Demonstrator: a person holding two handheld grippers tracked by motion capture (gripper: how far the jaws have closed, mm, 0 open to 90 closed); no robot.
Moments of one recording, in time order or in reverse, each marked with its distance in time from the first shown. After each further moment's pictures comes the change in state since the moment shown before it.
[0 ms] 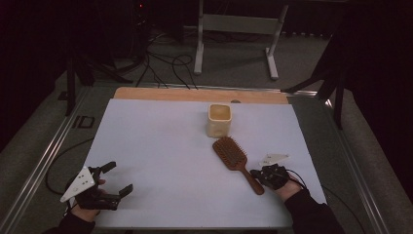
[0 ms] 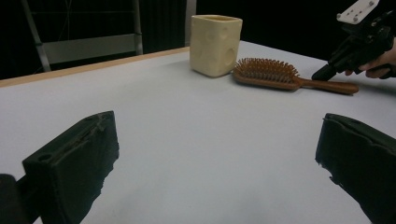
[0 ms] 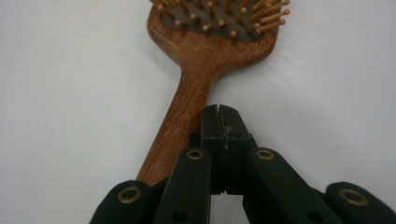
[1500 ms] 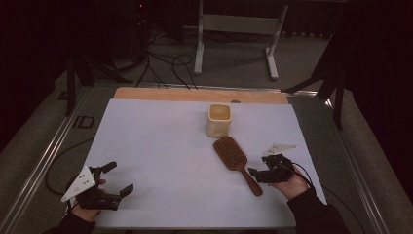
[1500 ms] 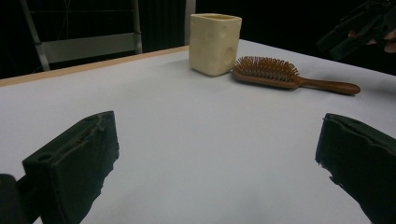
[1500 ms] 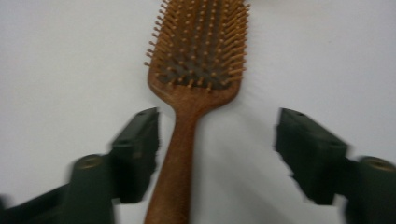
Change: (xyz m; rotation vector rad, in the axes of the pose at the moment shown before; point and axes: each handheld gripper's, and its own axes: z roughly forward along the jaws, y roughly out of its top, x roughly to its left) left arm 0.000 0.000 0.001 0.004 -0.002 0.001; right arm 0.009 0.038 -0.039 -0.002 -0.083 0.124
